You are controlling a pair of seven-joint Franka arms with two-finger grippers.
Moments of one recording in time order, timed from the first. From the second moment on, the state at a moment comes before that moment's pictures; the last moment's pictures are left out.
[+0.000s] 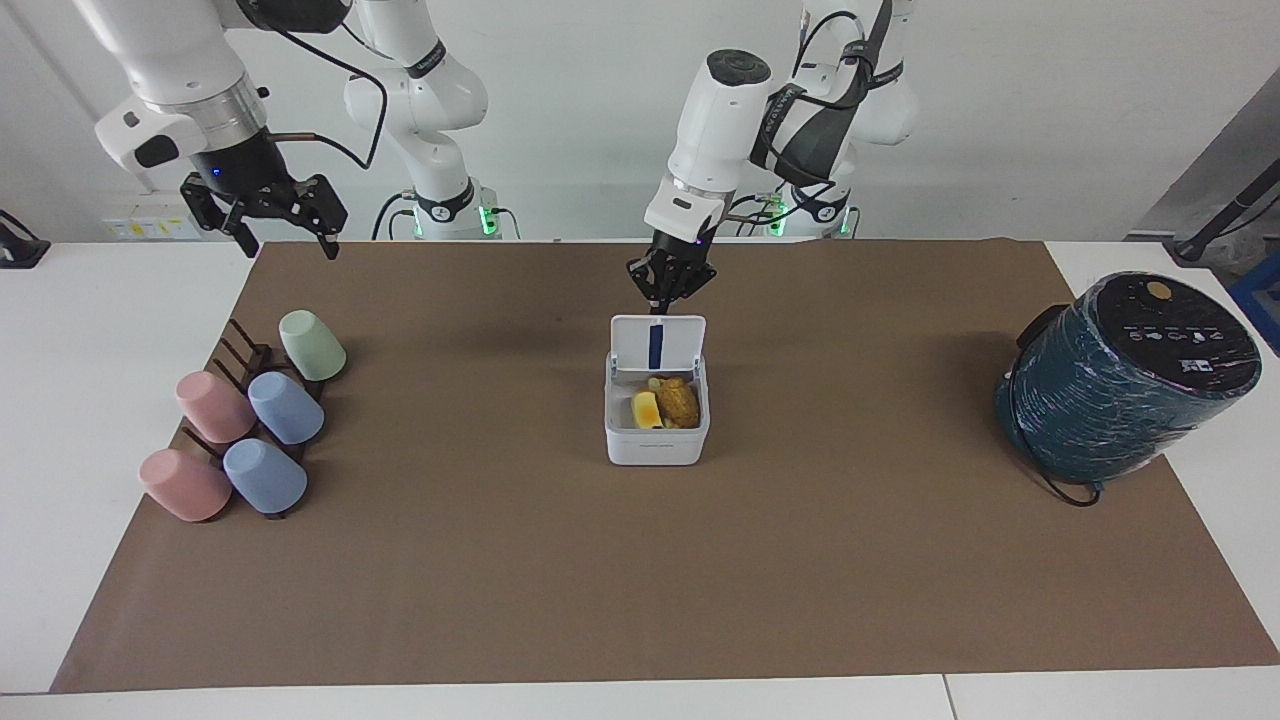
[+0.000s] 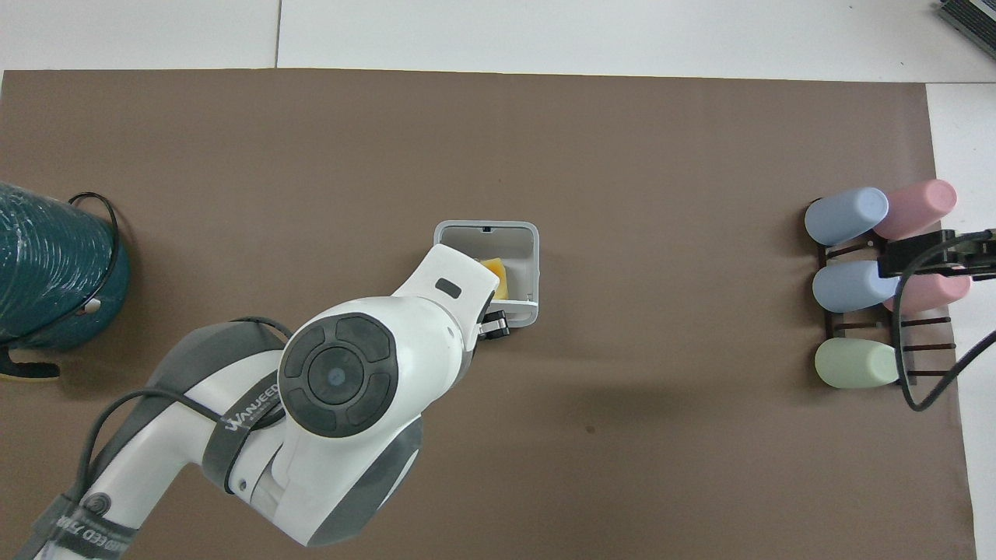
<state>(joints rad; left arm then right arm) -0.60 0.03 -0.12 -1.97 -0.09 2.32 -0.90 0.04 -0.08 -0.06 -1.62 -0.01 1.56 0.03</state>
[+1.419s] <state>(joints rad) -0.54 0.12 -0.10 -1.97 -0.14 2.60 -0.91 0.04 -0.08 -0.06 -1.62 -0.01 1.56 0.03</state>
